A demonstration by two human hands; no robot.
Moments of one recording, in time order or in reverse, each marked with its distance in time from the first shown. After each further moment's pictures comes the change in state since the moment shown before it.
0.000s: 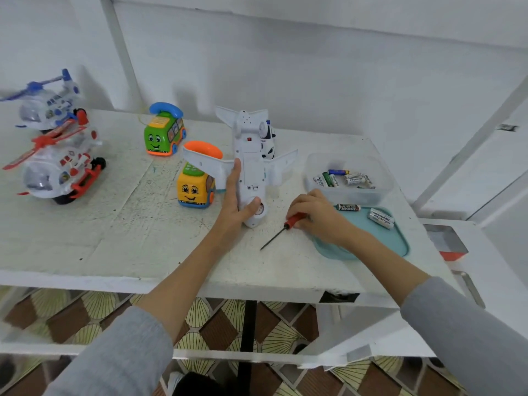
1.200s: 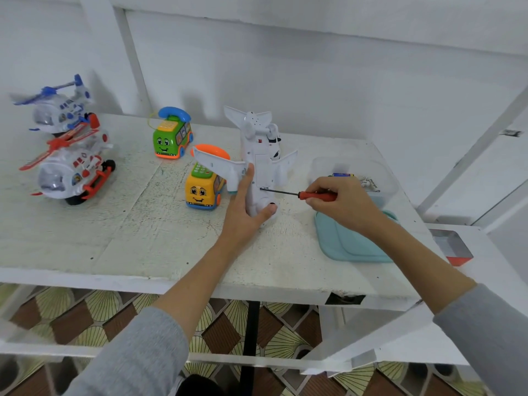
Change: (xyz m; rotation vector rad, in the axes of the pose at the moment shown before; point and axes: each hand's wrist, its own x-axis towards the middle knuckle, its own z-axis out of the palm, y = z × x) left_hand -0.003 0.003 0.008 0.292 0.131 0.003; right_hand -0.013 -0.044 -0.056 0.255 0.217 0.176
